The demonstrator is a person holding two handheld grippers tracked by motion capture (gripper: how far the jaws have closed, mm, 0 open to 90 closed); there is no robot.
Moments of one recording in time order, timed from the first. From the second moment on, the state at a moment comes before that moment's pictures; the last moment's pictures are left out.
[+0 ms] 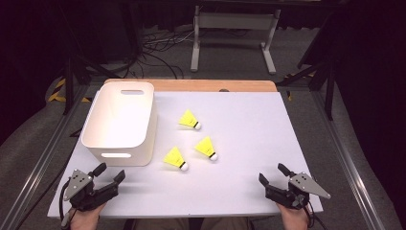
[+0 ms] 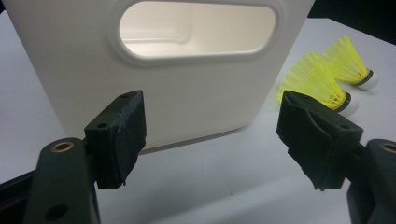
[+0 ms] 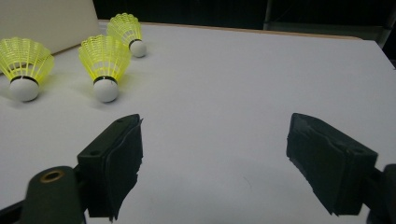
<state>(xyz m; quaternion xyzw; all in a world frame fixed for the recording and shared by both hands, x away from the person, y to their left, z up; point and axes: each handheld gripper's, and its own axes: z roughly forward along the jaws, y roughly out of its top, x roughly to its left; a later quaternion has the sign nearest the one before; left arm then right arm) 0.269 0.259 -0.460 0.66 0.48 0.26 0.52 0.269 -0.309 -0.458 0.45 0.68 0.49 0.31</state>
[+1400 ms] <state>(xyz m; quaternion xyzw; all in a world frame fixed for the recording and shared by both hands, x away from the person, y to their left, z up) 0.269 0.216 -0.444 0.69 0.44 0.22 0.53 0.272 -0.309 -0.457 0.44 0.68 0.50 0.31</state>
